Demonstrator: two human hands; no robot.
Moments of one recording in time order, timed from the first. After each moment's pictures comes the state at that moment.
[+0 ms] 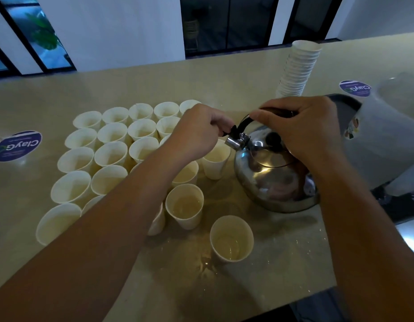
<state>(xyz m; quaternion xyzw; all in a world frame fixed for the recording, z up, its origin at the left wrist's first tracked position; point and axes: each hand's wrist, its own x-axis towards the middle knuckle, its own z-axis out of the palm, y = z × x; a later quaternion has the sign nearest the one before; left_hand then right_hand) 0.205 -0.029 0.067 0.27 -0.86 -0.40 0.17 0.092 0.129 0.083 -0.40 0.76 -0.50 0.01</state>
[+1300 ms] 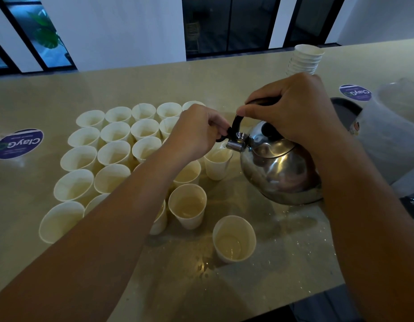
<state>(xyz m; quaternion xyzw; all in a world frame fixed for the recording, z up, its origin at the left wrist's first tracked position) 0.211 -0.036 0.066 0.27 -0.85 -0.40 0.20 0.085 0.104 0.112 -0.51 0.78 -0.35 -0.04</state>
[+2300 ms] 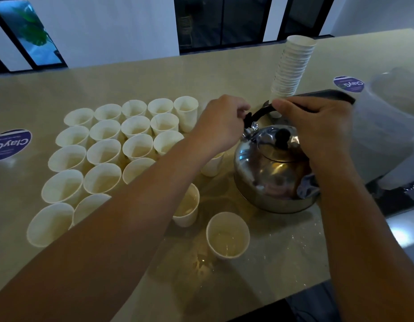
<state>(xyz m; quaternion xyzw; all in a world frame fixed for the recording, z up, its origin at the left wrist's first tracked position) 0.171 -0.002 0.071 0.23 -0.89 -0.35 0.19 0.072 0.140 0.066 -0.26 0.76 -0.60 -0.02</state>
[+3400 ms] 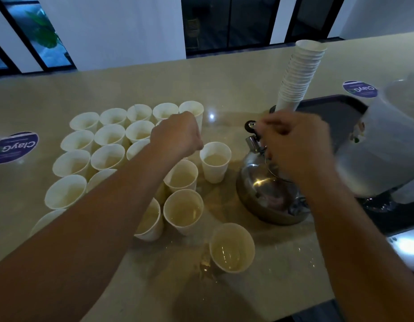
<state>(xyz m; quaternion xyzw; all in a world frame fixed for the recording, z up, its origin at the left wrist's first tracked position) 0.200 -0.069 0.051 0.41 -0.90 -0.15 0.04 0.102 0.122 0.070 -0.34 0.82 -0.47 0.03</state>
